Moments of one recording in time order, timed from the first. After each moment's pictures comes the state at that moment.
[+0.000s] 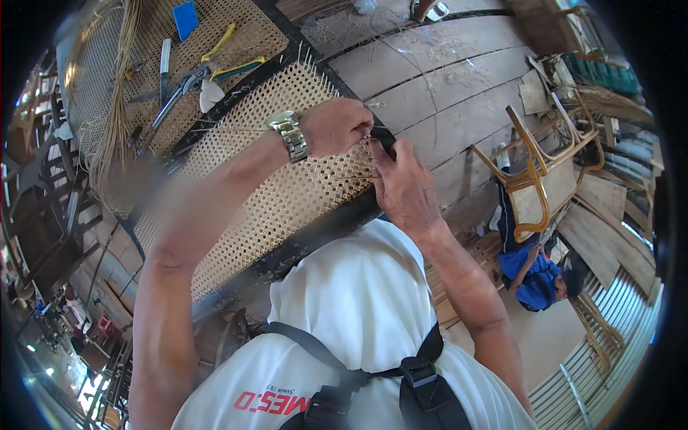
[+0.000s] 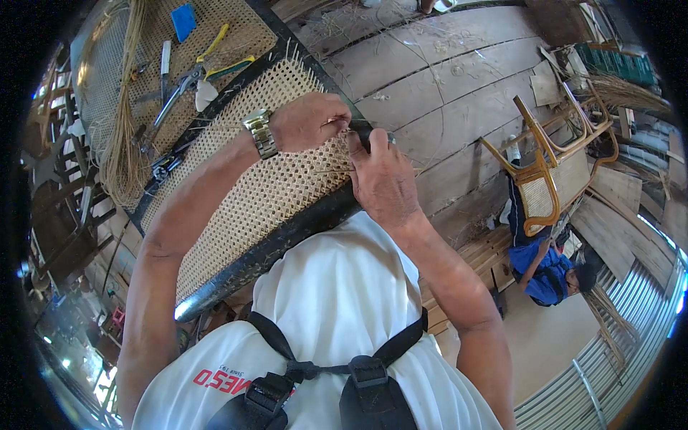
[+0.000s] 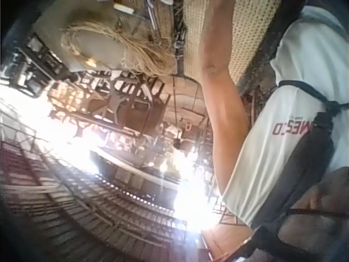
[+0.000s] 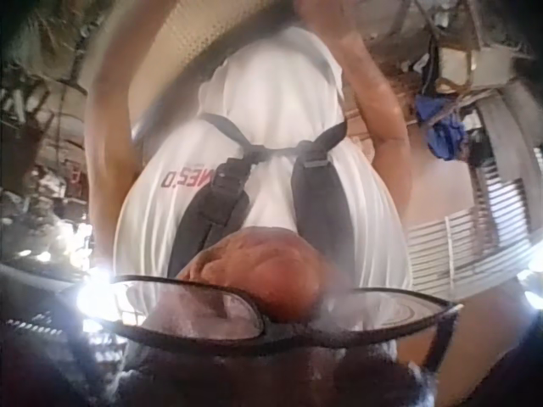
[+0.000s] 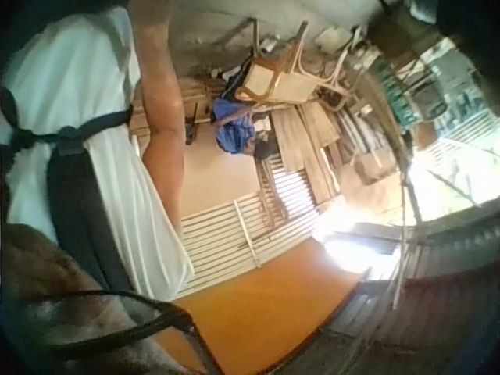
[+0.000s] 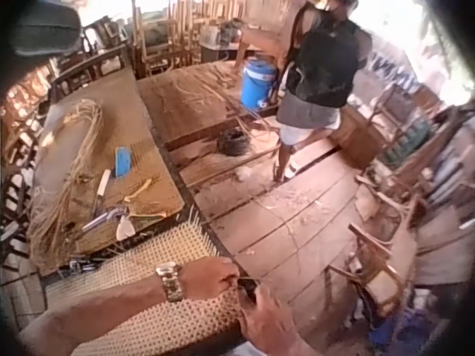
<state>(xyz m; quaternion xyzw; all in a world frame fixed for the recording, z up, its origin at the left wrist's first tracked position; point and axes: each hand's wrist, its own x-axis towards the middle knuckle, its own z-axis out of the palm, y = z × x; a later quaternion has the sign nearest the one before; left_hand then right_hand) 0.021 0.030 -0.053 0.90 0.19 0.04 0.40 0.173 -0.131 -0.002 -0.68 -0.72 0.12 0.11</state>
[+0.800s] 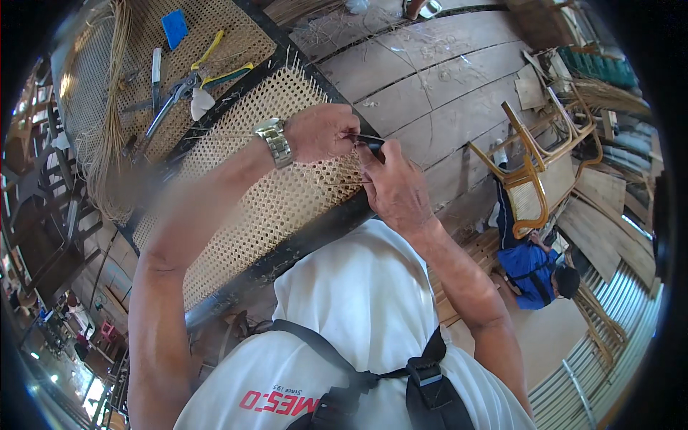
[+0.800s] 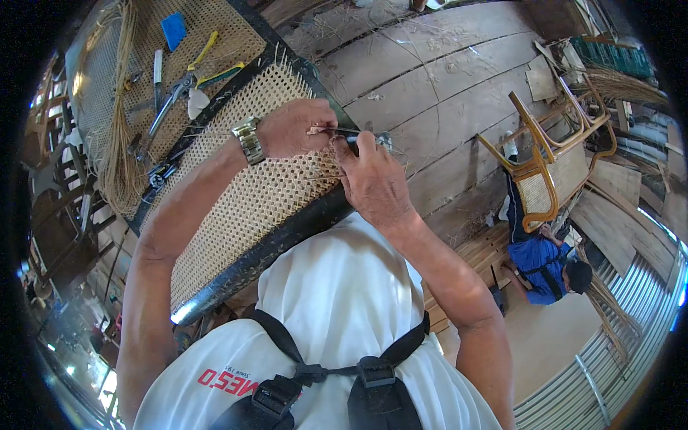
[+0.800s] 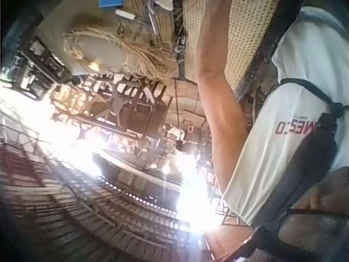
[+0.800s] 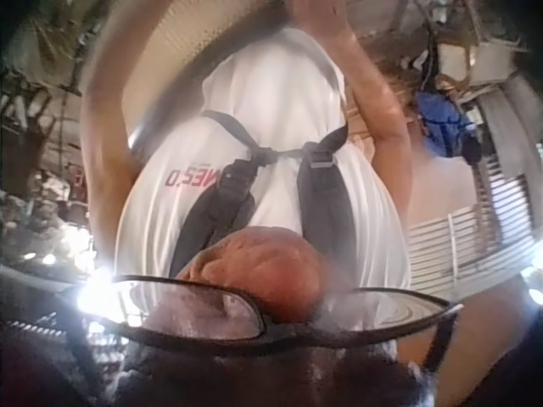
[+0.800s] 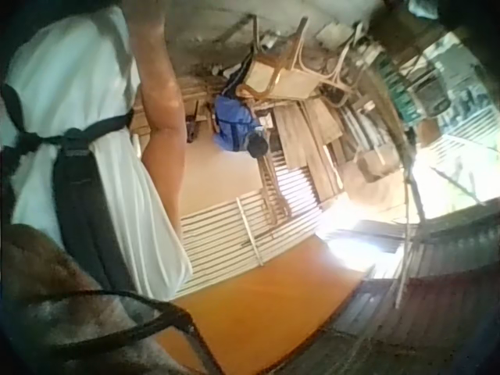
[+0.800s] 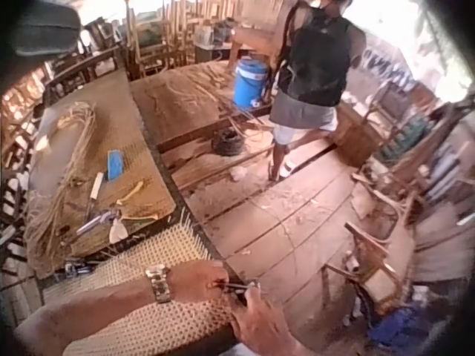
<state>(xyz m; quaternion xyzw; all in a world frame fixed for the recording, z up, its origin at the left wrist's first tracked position) 0.018 0.031 -0.051 0.88 0.19 0.05 0.42 0.182 -0.129 -0.005 -0.64 -0.74 0.15 0.14</state>
